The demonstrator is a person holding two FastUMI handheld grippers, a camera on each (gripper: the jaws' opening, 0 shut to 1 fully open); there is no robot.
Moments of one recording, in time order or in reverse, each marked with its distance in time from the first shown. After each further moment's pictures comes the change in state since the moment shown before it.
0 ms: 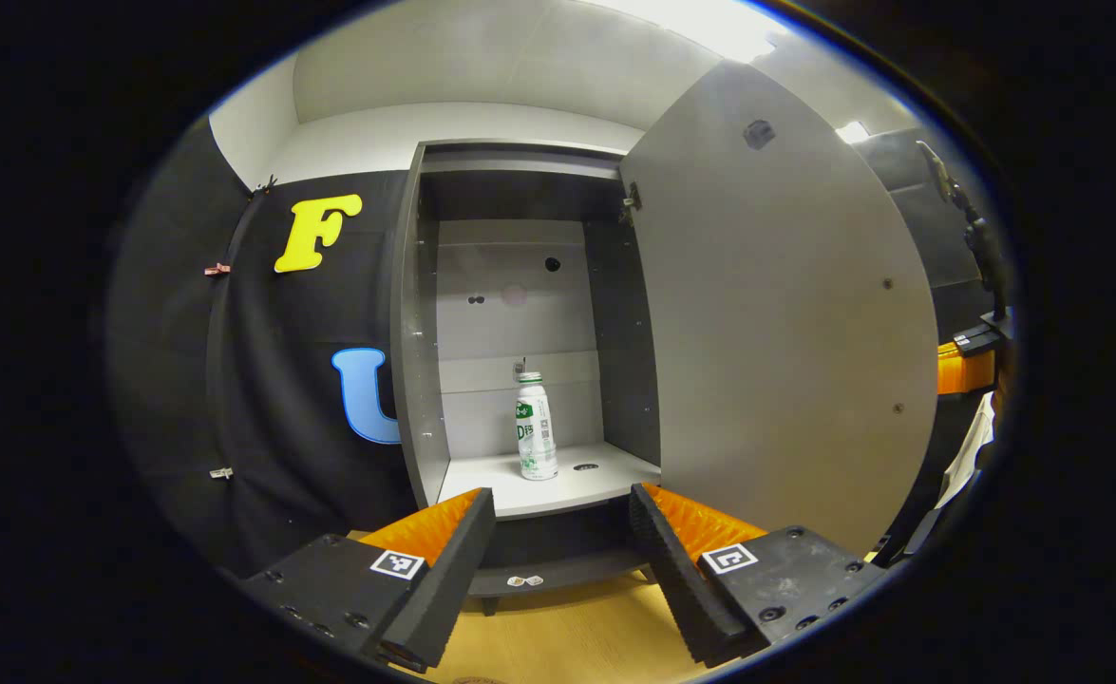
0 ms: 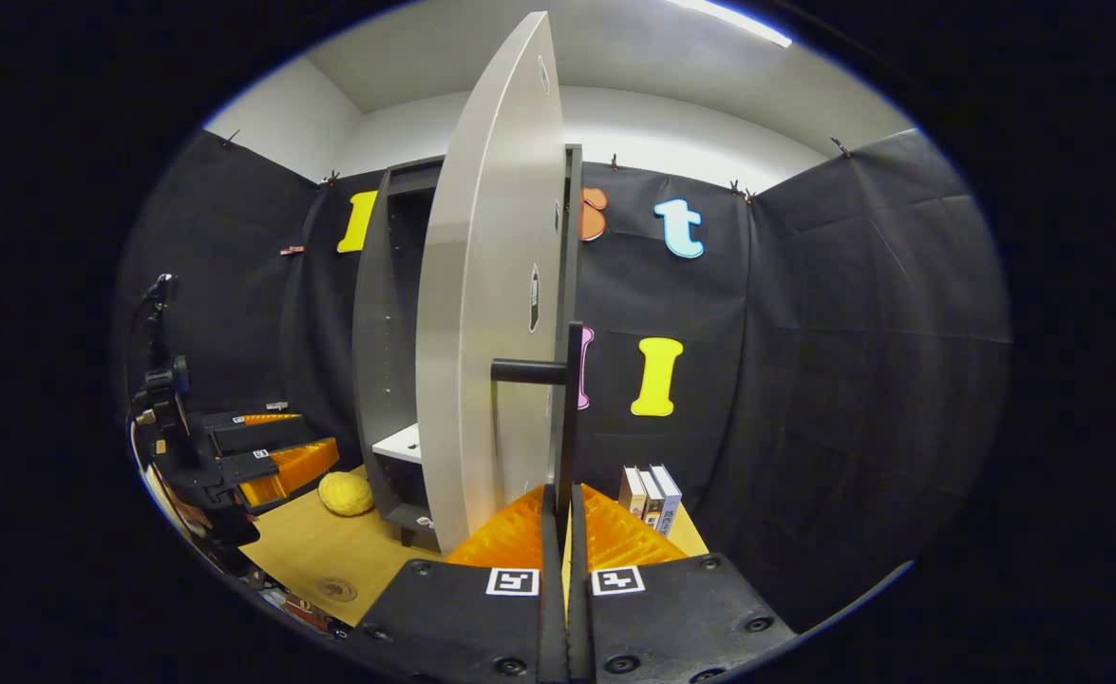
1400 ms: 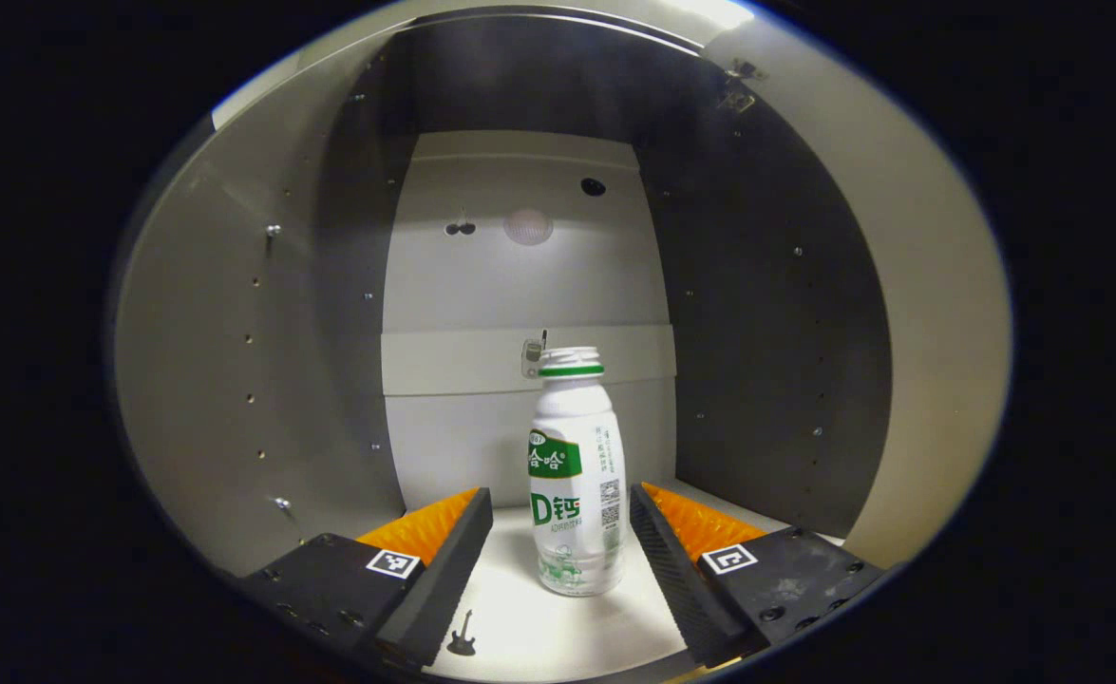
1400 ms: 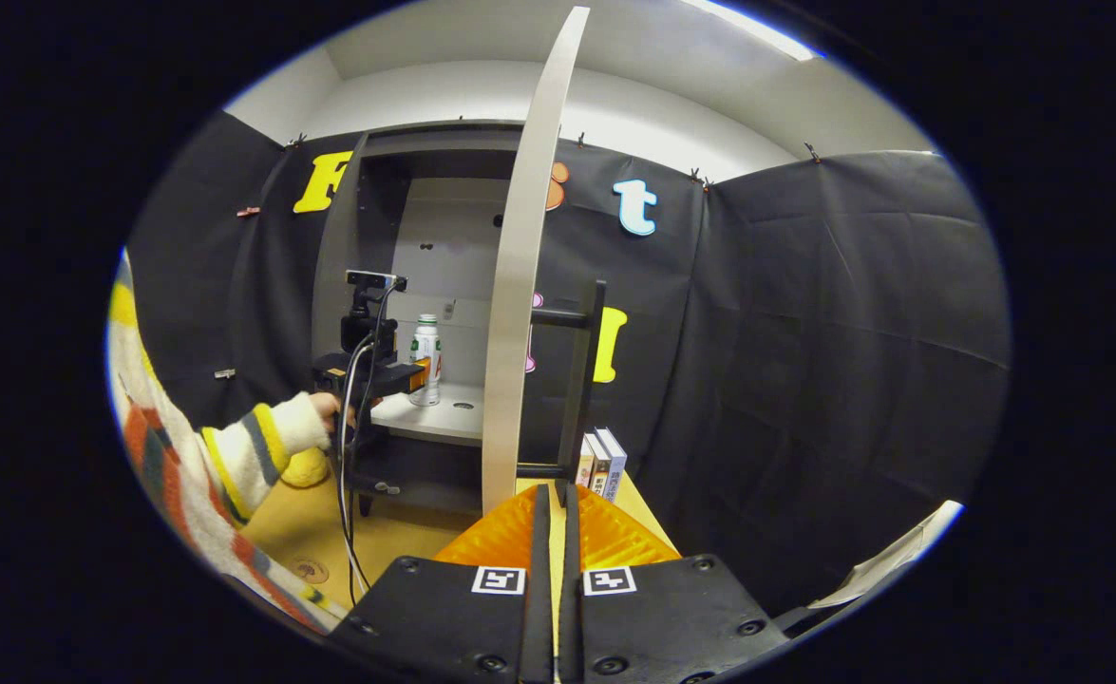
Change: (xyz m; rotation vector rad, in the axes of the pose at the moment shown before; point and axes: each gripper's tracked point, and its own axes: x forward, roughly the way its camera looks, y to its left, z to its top) left arm 0.319 0.056 -0.051 0.001 0.011 0.030; right arm -0.037 -0.001 -0.022 -0.090 0.097 -0.232
